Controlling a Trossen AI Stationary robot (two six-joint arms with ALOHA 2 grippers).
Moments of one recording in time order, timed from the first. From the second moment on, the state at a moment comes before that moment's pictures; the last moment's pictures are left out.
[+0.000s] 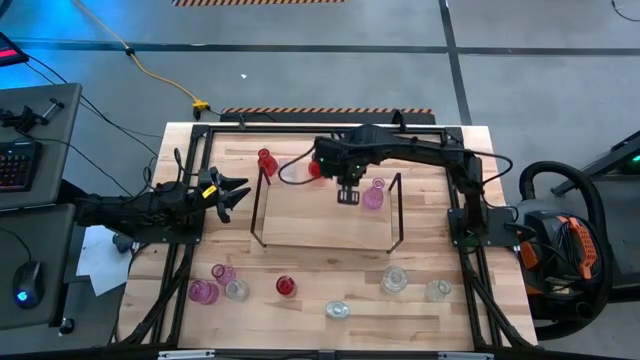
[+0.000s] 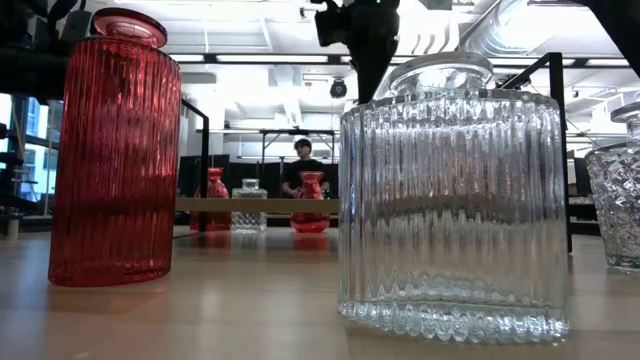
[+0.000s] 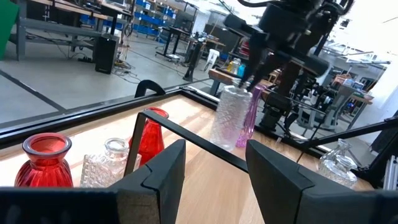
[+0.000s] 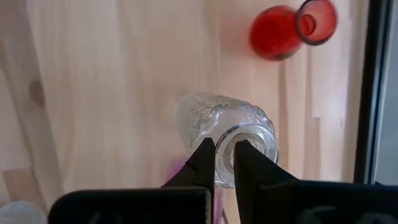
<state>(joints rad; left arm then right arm) -0.01 0.01 0.04 -0.03 -0.40 -0.32 -0.16 2.00 2.07 -1.44 0.10 -0.09</state>
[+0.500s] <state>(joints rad) -0.01 0.01 0.04 -0.03 -0.40 -0.32 -0.12 2.00 2.07 -1.46 0.07 -0.04</state>
